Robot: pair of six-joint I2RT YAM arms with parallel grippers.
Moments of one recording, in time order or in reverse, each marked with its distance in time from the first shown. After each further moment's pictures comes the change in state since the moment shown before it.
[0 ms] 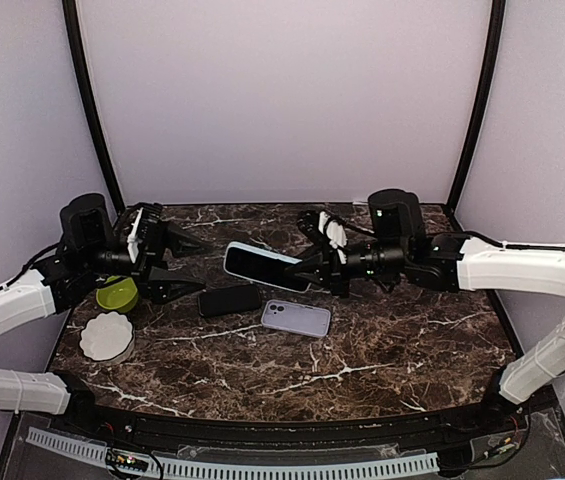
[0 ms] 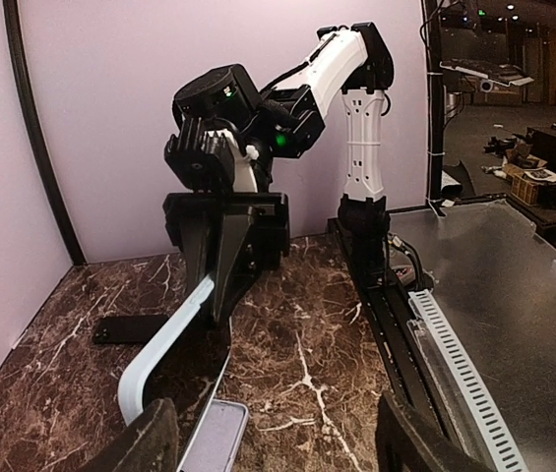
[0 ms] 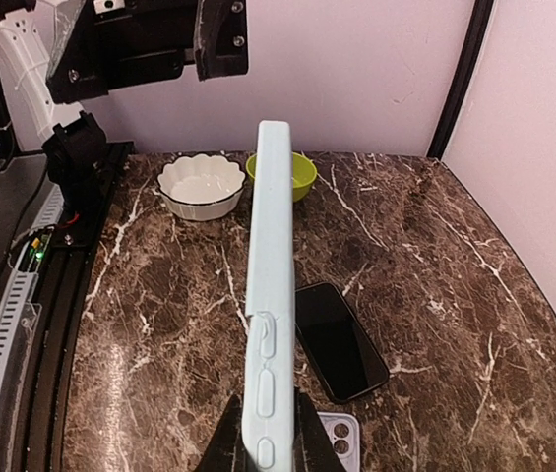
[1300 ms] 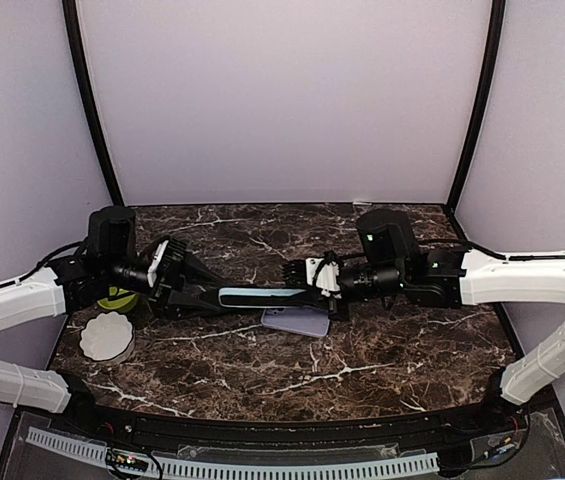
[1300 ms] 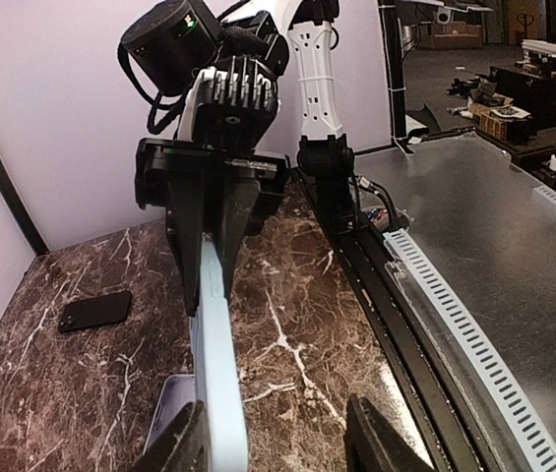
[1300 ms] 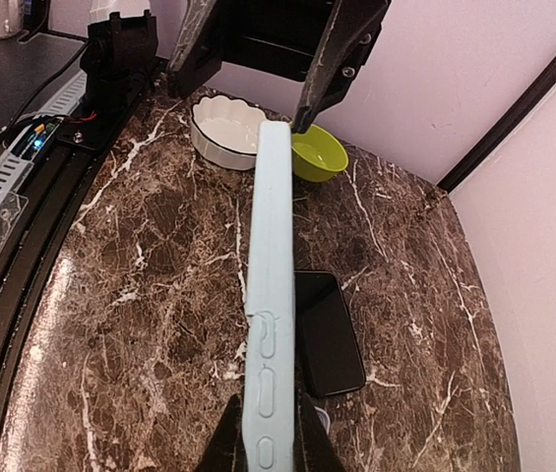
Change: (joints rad) left arm -0.084 0.077 0.007 -0.175 -0.013 0.281; right arm 0.130 -0.029 -0.032 -0.093 0.132 -0.367
